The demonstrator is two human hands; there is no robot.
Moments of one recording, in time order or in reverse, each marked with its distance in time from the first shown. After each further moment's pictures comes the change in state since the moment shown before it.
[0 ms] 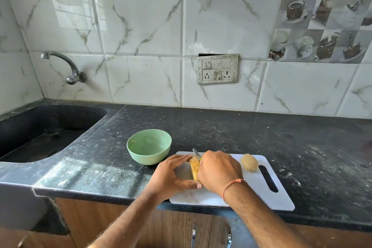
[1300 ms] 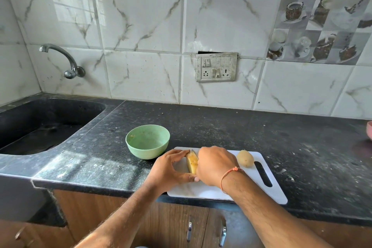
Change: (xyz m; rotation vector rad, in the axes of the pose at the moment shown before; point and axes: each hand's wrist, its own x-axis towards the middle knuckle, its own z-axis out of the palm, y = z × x) left_hand 0.002 0.000 0.004 0.042 -0.001 -0.098; right_hand -0.007 -0.004 -0.017 -0.105 -0.130 -0.049
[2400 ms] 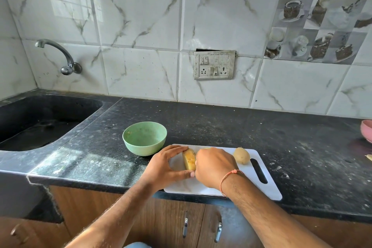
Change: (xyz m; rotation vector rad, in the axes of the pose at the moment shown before) left_hand -0.006 0.003 -0.006 -0.038 0.038 0.104; right_hand -0.005 0.007 0.008 -0.081 0.017 -0.036
